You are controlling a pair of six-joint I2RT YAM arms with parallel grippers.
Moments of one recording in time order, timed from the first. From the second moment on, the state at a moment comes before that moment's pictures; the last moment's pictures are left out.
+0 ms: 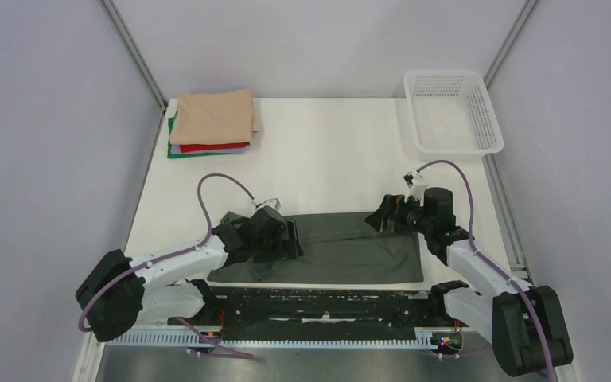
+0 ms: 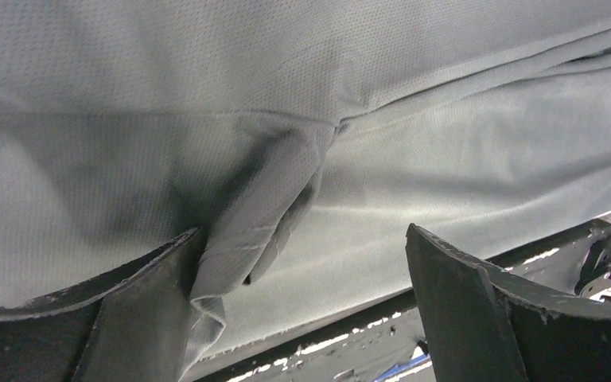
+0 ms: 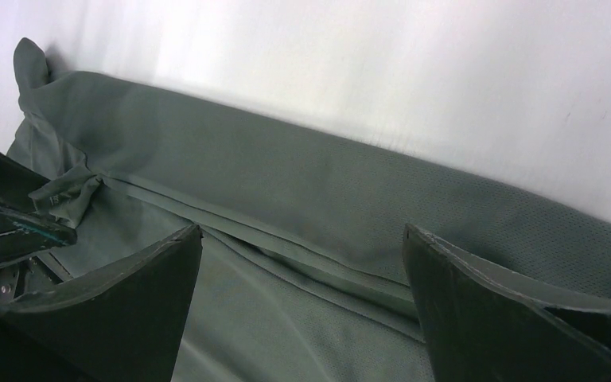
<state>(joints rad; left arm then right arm) -0.85 1.17 0.53 -0.34 -0.04 -0.88 0.19 1.02 0.33 0.10 -0.47 0.31</state>
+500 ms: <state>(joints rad) -0.85 0.85 0.64 -0.62 -0.16 -0.96 0.36 1.03 0.37 0.07 -0.35 0.29</state>
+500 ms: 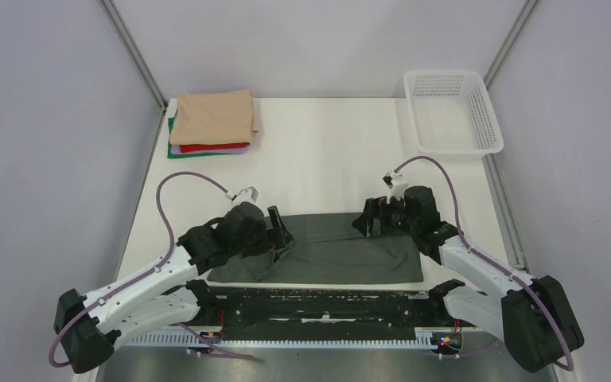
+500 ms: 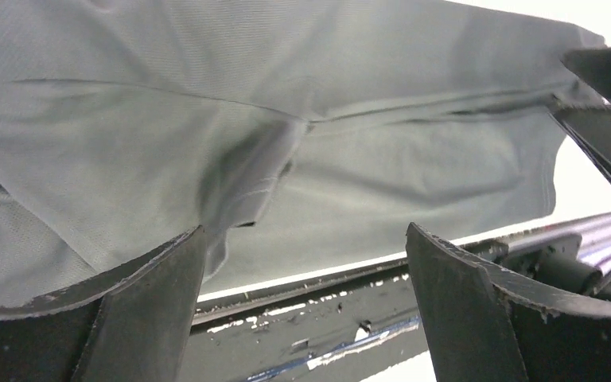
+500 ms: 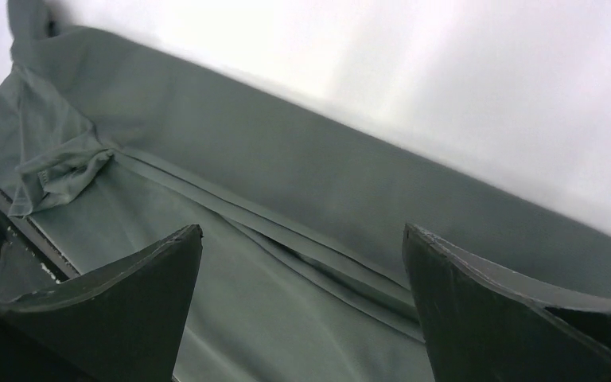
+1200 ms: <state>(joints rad) -0.43 1.61 0.83 -0.09 -0.06 -1.05 0.46 1.24 0.42 0.07 -0.12 0.26</state>
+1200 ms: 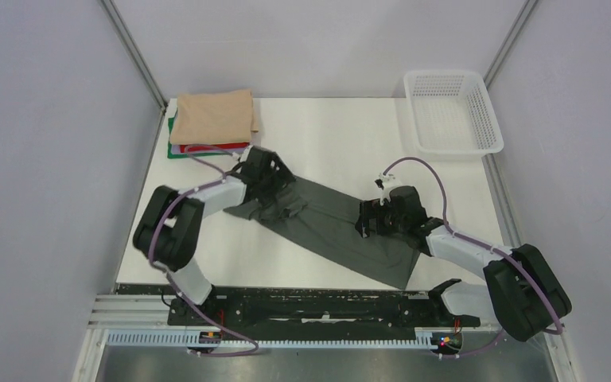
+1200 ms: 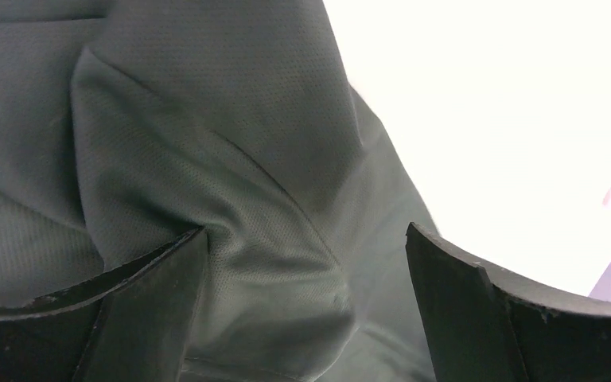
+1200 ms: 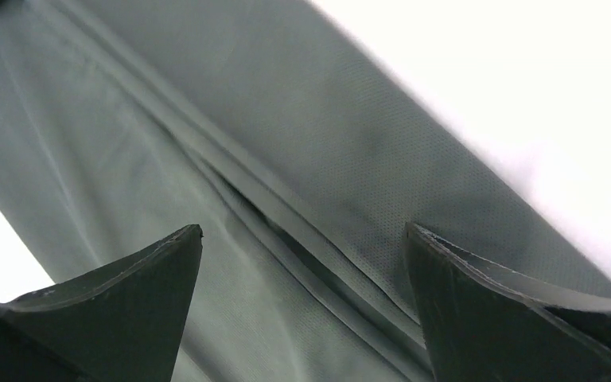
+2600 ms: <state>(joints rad) -0.48 2.48 2.37 -0.29 0.27 -0.76 0.77 0.92 0.44 0.05 0.02 0.37</state>
